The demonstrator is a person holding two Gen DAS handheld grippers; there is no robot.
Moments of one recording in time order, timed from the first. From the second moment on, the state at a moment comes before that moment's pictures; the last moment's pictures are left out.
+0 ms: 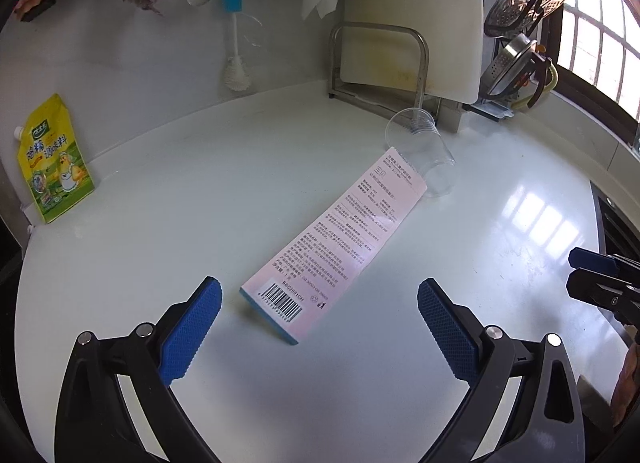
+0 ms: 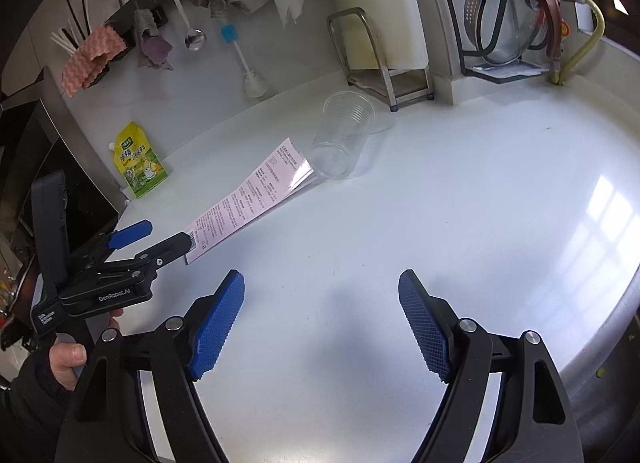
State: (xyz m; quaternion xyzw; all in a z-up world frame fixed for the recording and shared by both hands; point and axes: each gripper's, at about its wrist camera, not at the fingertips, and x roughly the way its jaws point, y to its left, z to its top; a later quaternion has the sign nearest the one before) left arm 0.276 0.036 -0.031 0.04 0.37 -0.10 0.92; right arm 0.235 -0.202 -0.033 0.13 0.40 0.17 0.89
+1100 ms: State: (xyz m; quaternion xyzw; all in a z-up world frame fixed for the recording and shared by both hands) left arm 0.340 0.021 -0.069 0.06 0.46 -0.11 0.88; right arm 0.240 -0.216 -0.050 0.21 0.42 0.21 0.86
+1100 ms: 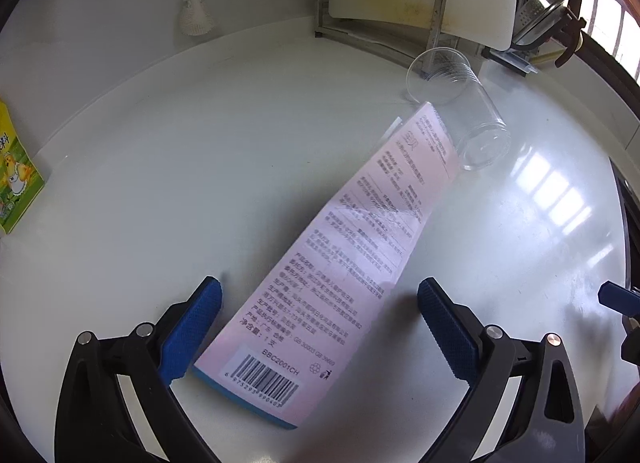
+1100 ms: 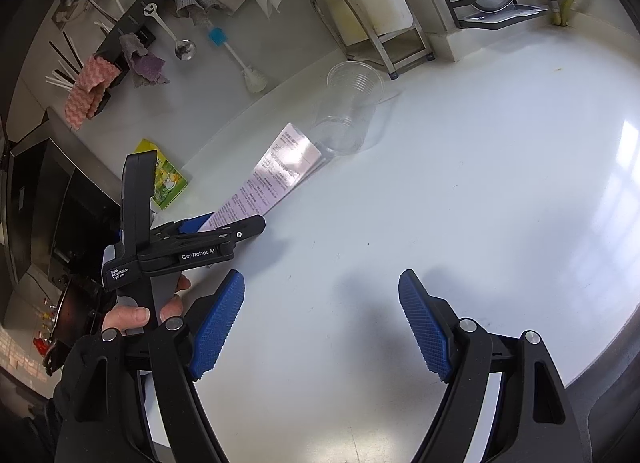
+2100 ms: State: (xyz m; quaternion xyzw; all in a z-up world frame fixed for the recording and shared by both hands) left arm 0.331 0.043 -0.052 0.02 0.42 -0.08 0.91; right arm 0.239 -0.216 -0.053 0.19 0.42 0.19 0.87
